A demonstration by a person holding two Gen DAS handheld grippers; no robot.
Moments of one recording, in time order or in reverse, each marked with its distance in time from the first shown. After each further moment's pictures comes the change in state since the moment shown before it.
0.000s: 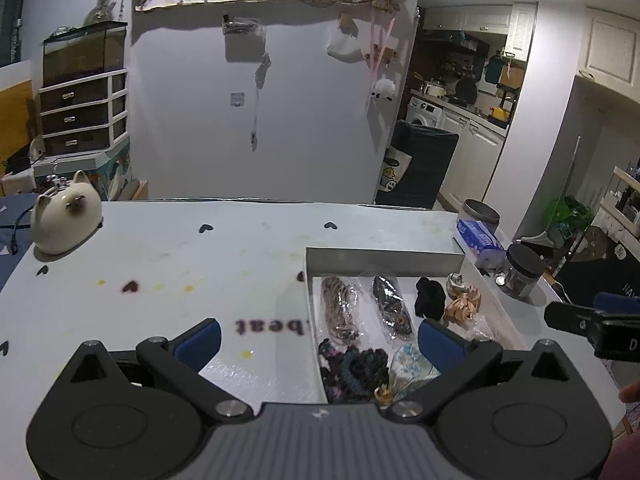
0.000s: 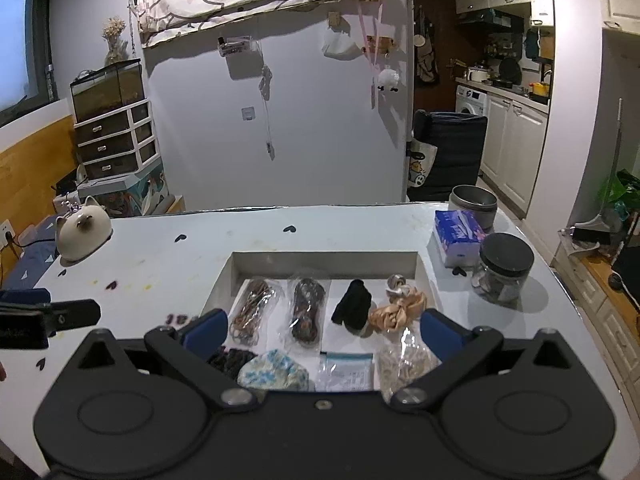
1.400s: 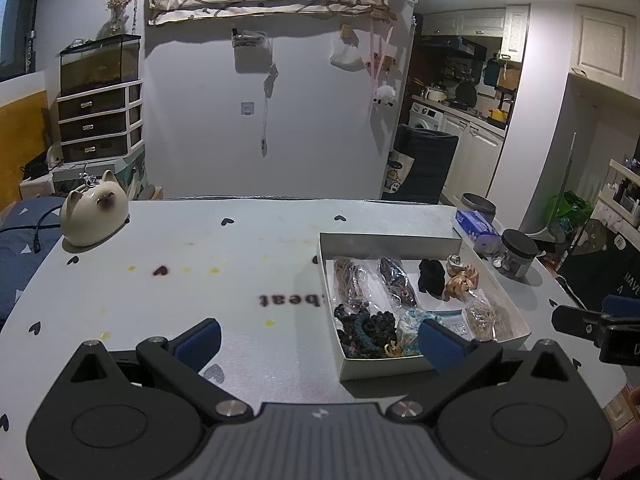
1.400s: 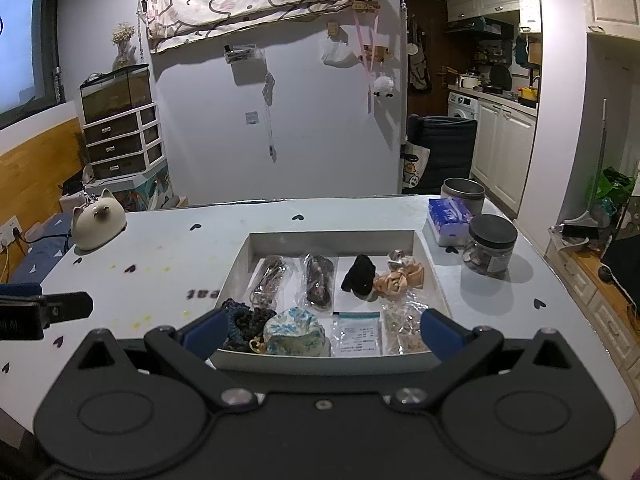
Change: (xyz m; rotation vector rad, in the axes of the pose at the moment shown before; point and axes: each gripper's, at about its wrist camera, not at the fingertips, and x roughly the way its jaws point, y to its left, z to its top) left arm -0.060 0.010 -0.042 0.024 -0.028 0.023; right arm -0.059 0.025 -0.051 0.011 -0.030 -0.017
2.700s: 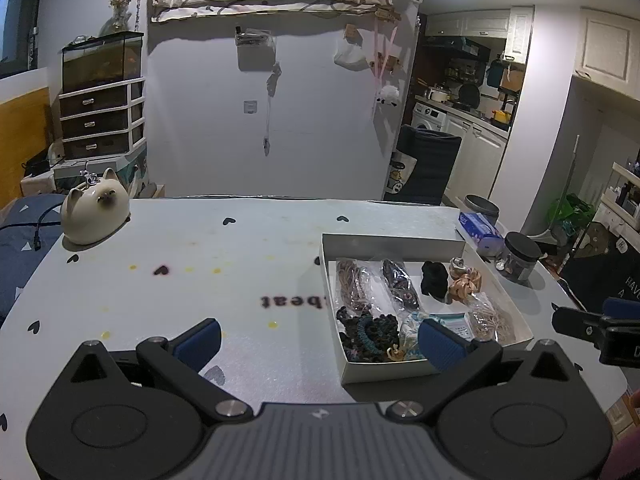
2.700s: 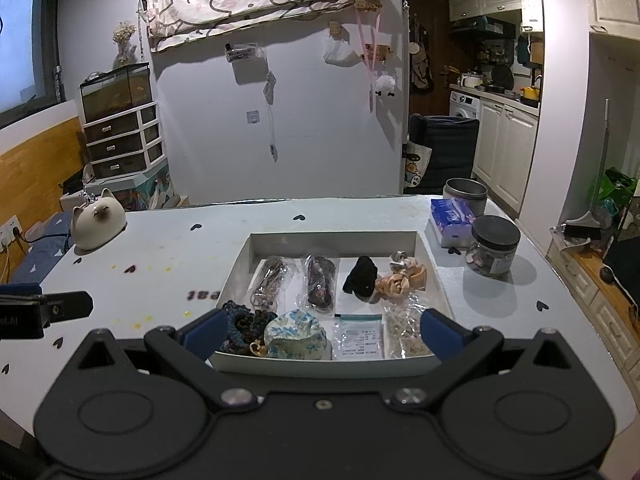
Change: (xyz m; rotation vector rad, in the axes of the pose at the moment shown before) left arm 0.006 0.000 0.004 -0.009 0.002 0.006; right arm 0.001 0.001 0.007 -0.004 0.006 0.003
